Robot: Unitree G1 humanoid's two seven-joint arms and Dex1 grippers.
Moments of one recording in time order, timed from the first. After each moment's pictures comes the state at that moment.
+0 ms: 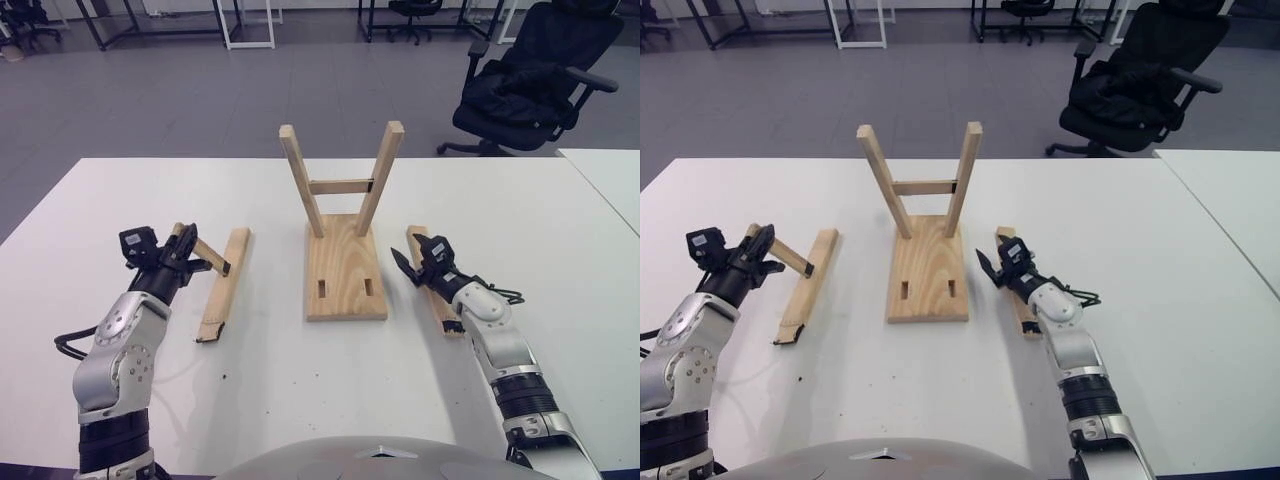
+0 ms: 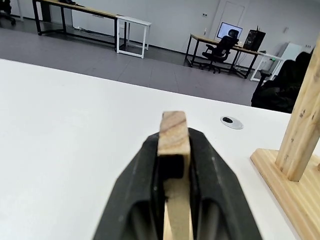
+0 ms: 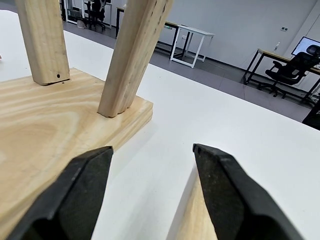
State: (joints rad) left arm 0.04 0.37 0.29 -0.29 -0.55 0.47 -0.16; right arm -0.15 -0.28 0.07 0.19 0.01 0.01 0.43
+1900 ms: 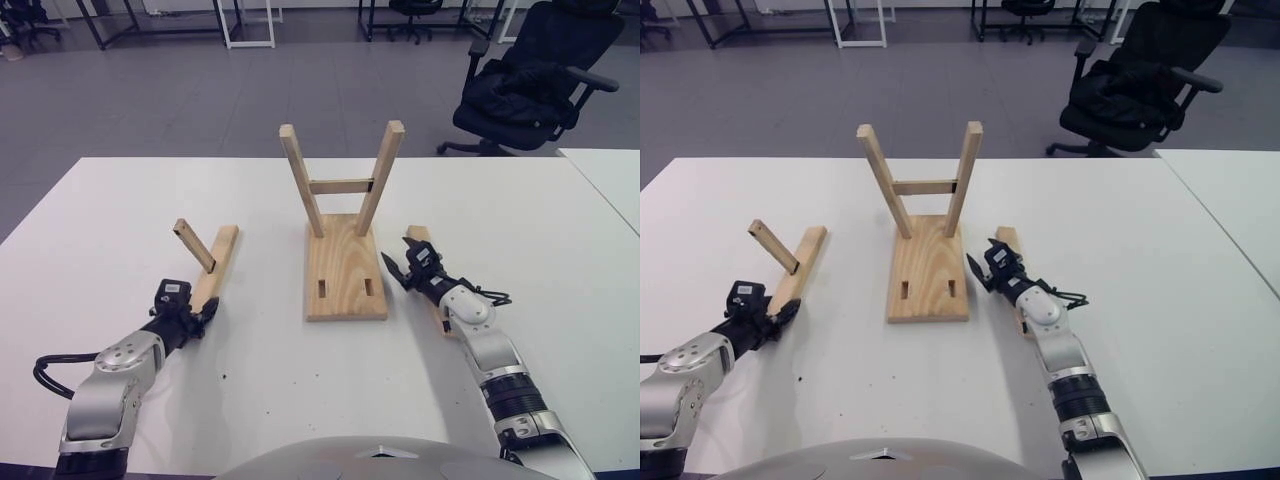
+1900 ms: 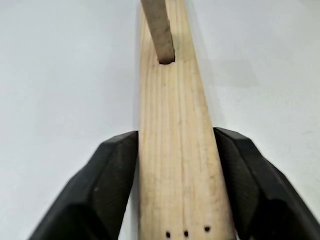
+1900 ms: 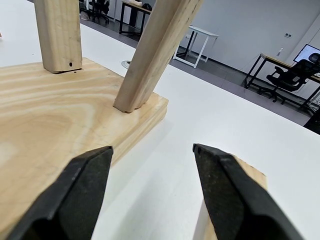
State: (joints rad) left arm 0.22 0.48 0.20 -0.32 -0.30 0.70 -0.32; right arm -0.15 -0.26 0.12 0.22 -0.04 -0.02 0.37
